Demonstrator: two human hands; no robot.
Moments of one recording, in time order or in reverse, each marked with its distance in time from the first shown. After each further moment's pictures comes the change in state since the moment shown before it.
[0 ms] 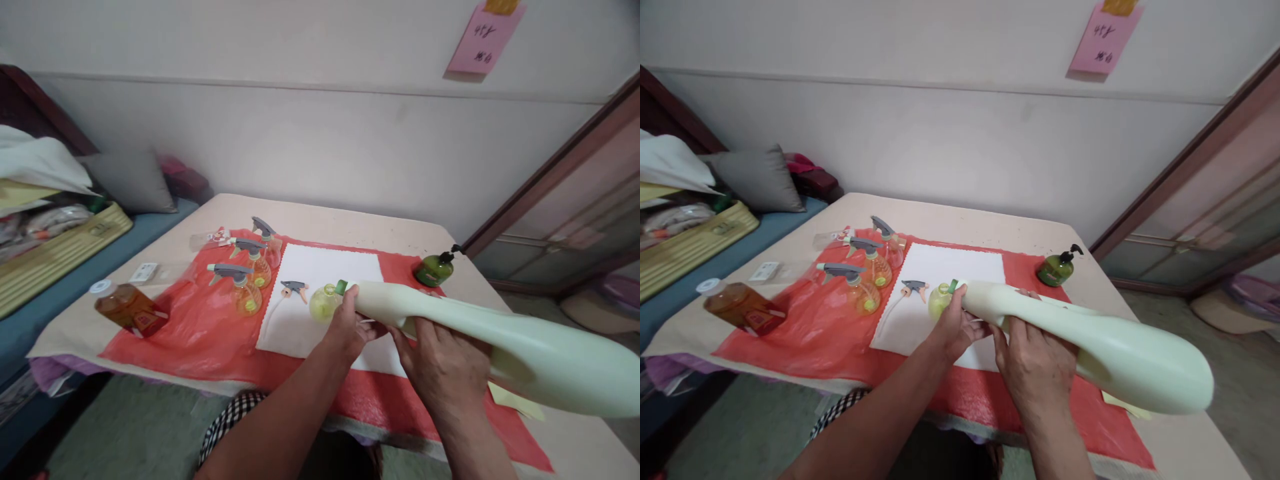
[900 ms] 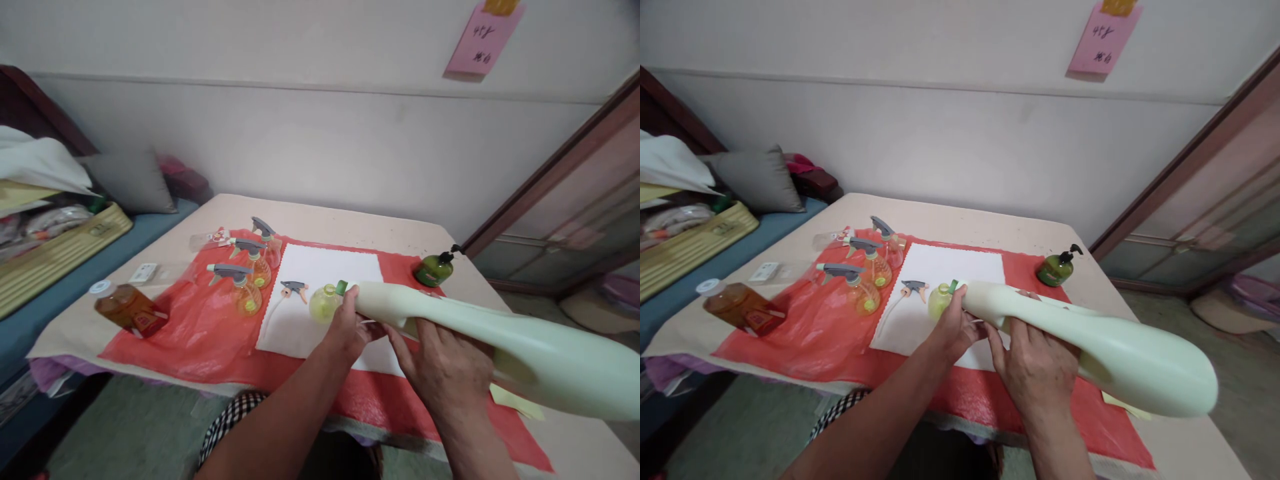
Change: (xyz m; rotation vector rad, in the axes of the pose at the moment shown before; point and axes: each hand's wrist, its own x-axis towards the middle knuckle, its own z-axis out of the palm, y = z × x) left_hand -0.011 0.003 0.007 0.014 -0.034 0.000; right_hand 0.003 0.000 -0.004 0.006 0.056 -0.020
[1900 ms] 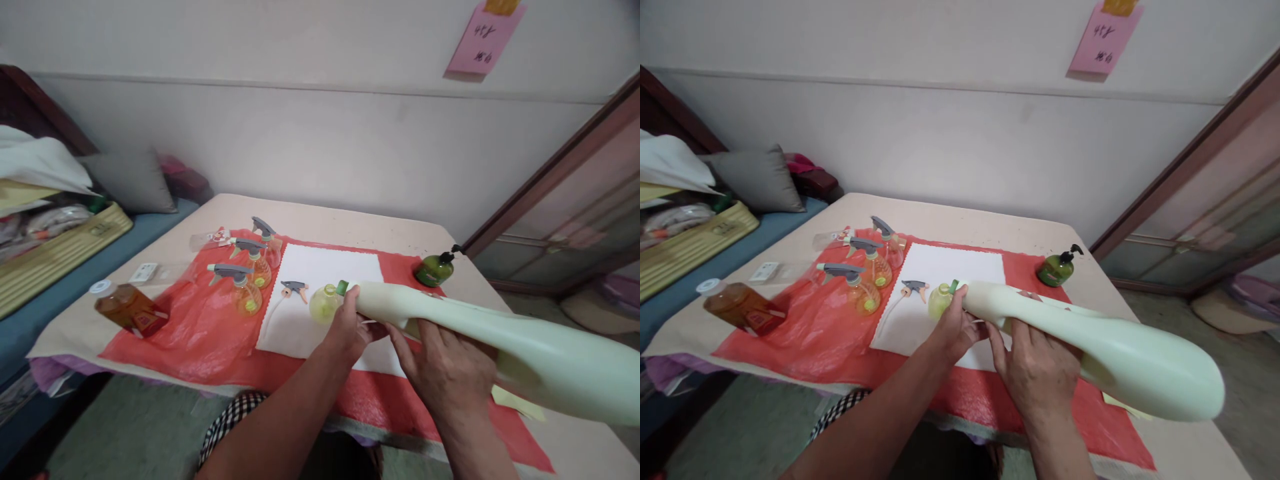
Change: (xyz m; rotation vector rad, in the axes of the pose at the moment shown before) left_hand 0.005 -0.002 -0.002 -0.048 -0.025 -0.015; right_hand 0.000 -0.001 -0.001 0.027 0.028 0.023
